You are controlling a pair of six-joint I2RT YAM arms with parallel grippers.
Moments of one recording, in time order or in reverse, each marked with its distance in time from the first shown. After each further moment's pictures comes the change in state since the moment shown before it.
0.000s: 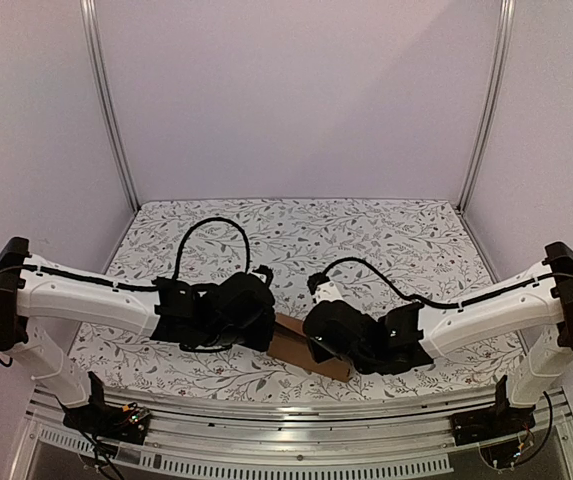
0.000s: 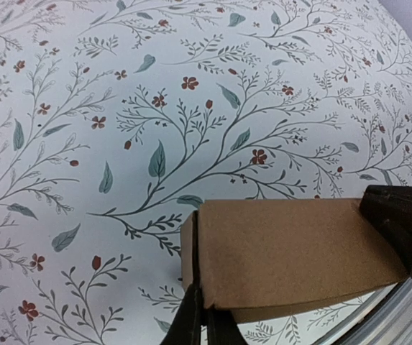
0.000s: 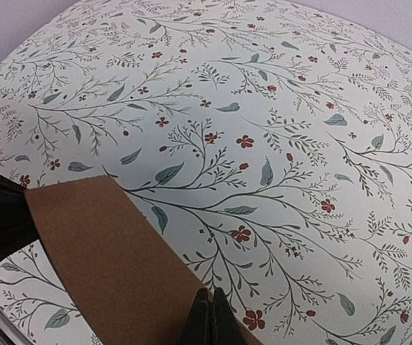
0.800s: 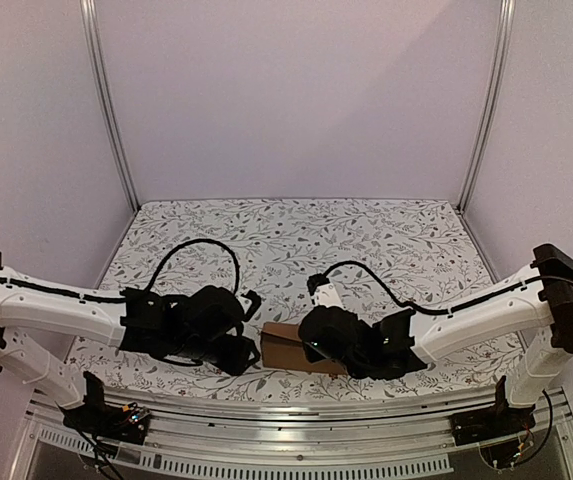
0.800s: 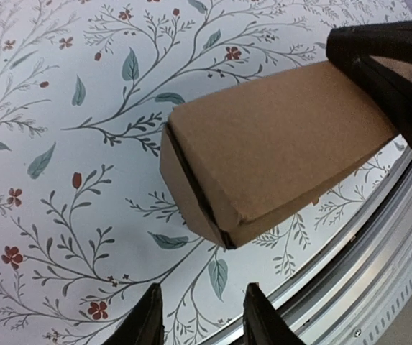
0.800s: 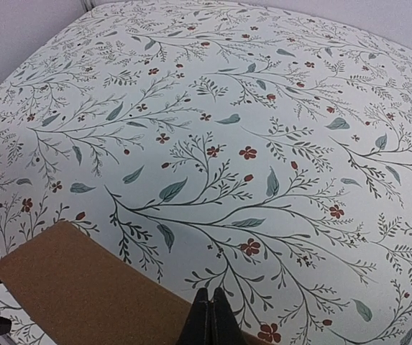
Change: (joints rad) left arm -0.008 -0.179 -0.153 -0.055 0.186 0.074; right arm 0.012 0.053 -0.011 0.101 0.064 0.052
